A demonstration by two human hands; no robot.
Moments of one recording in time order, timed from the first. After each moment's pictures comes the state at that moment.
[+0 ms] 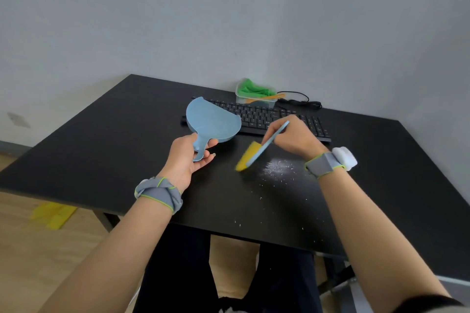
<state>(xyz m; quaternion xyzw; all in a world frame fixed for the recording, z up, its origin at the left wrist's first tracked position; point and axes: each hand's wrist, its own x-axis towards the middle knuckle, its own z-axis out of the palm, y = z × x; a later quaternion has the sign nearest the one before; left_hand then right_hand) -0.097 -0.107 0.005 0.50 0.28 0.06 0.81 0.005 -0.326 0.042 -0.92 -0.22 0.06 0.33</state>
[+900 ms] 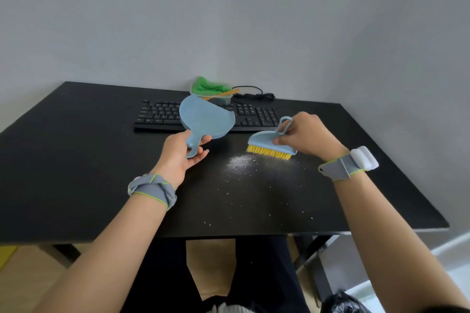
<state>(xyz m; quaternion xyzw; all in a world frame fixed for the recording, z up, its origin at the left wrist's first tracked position) -0.069 -0.156 0.014 0.51 0.22 -0.01 0.83 -0.027 -0.418 0.066 -0.98 -0.08 -0.02 0.18</state>
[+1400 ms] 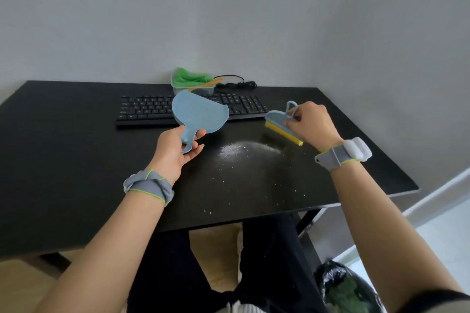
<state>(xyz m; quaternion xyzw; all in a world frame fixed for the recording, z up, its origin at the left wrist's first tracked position) -0.068 -0.155 0.008 0.51 0.21 -0.07 0.83 -0.056 -0.435 0.064 -0.98 0.04 -0.11 0.15</state>
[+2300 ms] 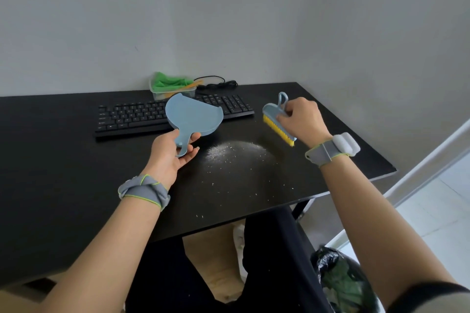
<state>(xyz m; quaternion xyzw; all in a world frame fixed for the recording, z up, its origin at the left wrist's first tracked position) -0.063 -0.166 0.008 0.51 0.18 -0.10 0.83 -0.067 -0.439 0.064 -0.97 0.08 -0.15 0.18</state>
